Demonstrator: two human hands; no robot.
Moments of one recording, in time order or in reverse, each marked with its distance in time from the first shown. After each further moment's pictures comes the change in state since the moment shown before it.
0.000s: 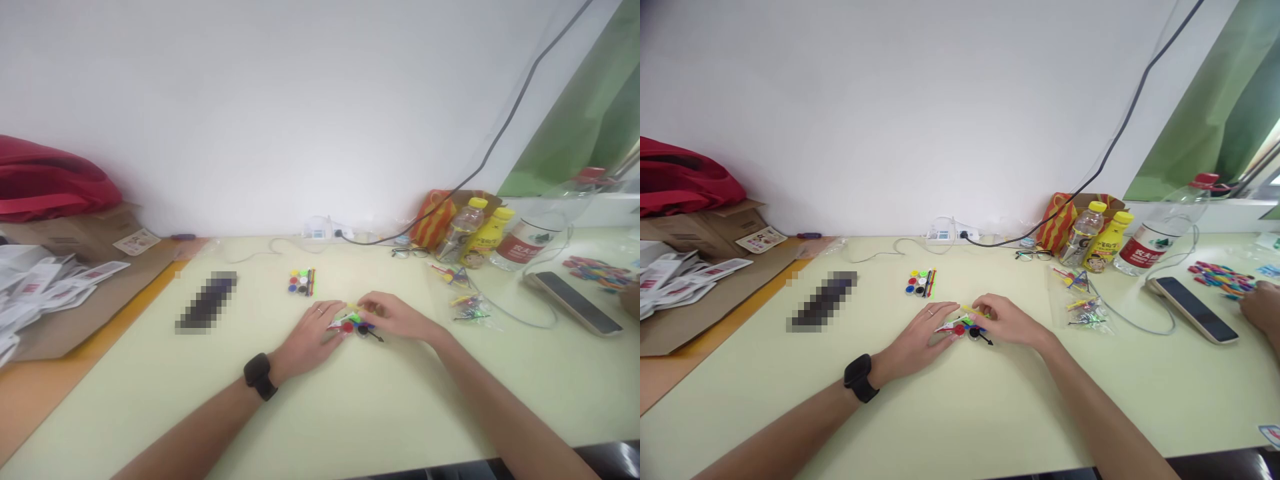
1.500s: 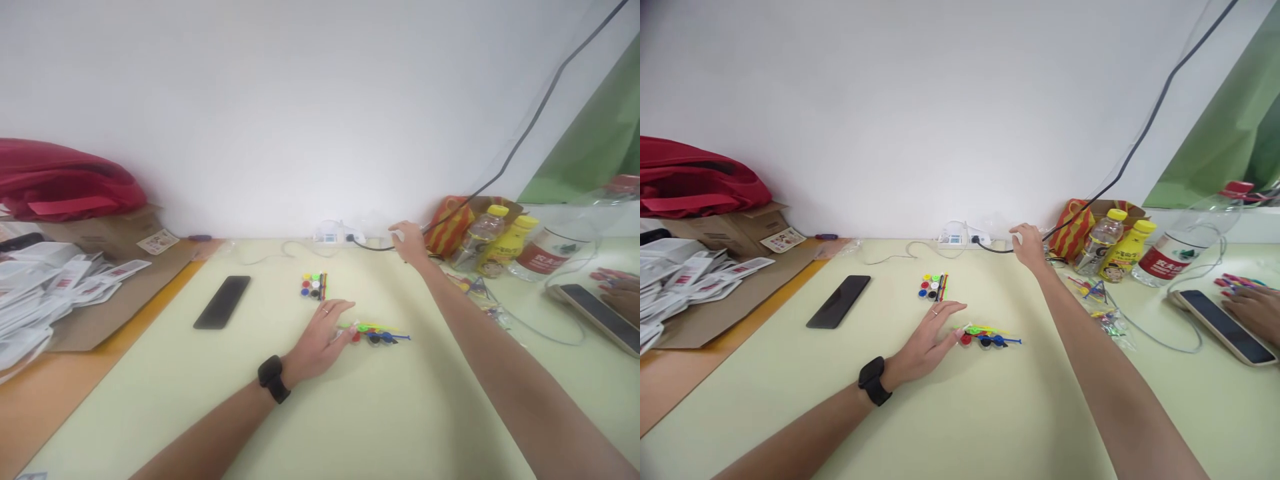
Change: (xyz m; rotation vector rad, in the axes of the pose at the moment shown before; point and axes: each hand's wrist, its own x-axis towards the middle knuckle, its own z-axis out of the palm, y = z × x) left_hand -0.005 0.004 -0.014 -0.182 0.114 -0.090; right_hand 0.141 0.067 -0.103 -0.461 0.675 0.078
